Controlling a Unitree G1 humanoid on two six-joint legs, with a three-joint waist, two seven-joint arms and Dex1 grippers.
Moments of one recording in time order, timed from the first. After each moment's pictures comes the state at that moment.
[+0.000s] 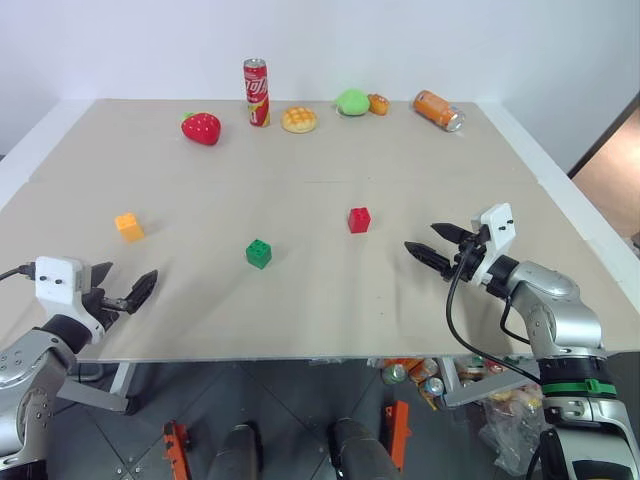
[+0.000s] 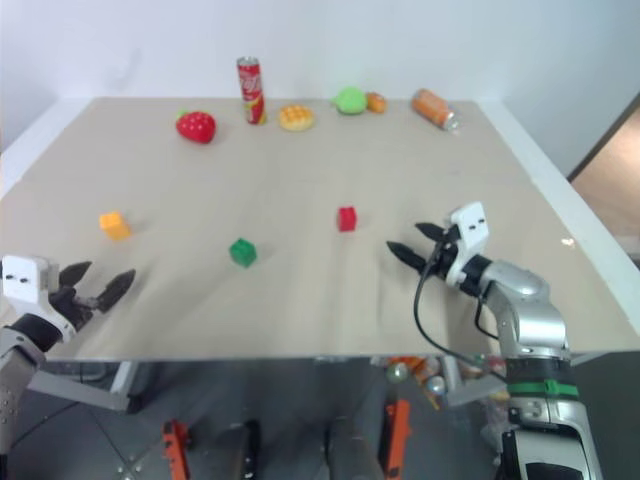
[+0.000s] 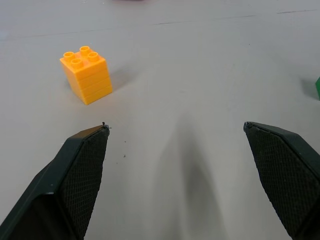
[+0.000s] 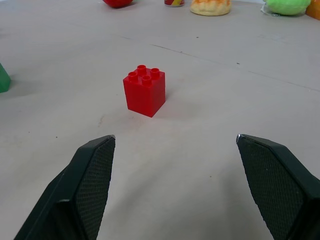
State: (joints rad) left arm 0.05 0.55 0.48 -0.23 -0.49 0.43 -0.51; right arm -0.46 -0.60 -0.15 0.24 0.37 0.30 0.83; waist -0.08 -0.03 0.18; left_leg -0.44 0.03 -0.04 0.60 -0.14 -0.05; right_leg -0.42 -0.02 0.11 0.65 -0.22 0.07
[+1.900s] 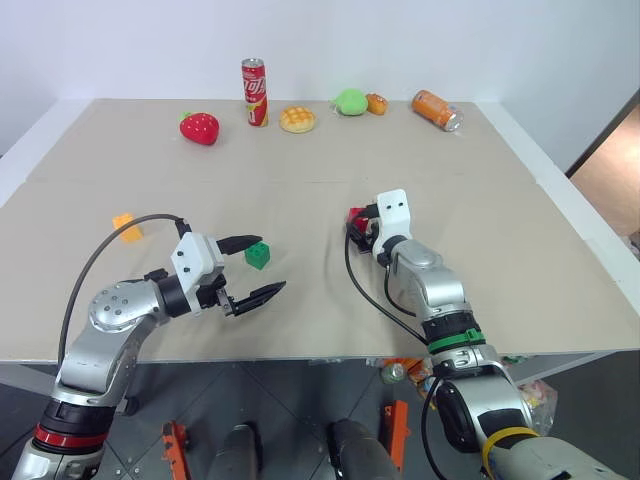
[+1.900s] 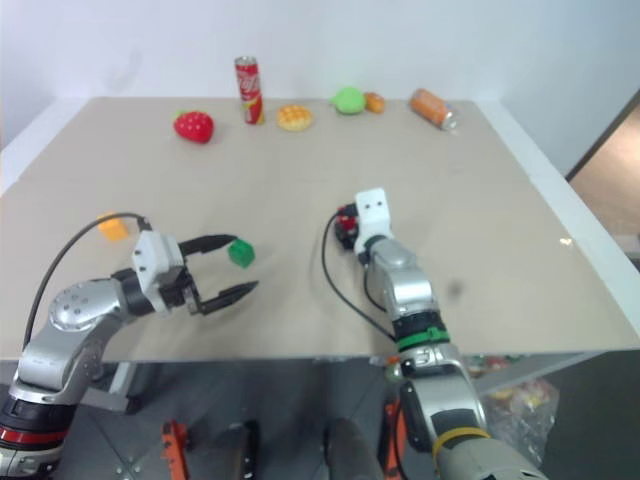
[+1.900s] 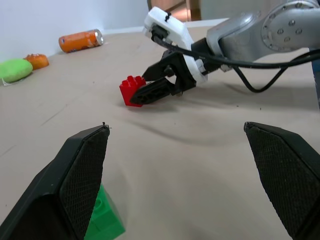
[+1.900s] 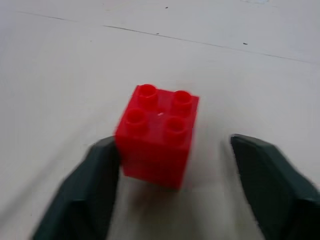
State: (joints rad) left arm -0.23 0.58 0.02 -0.28 -0.41 0.18 -0.88; right arm -0.76 -0.17 0.00 0.49 0.07 0.40 0.20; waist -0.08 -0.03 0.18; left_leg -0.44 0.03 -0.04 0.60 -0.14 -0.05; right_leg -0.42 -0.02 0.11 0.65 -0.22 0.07
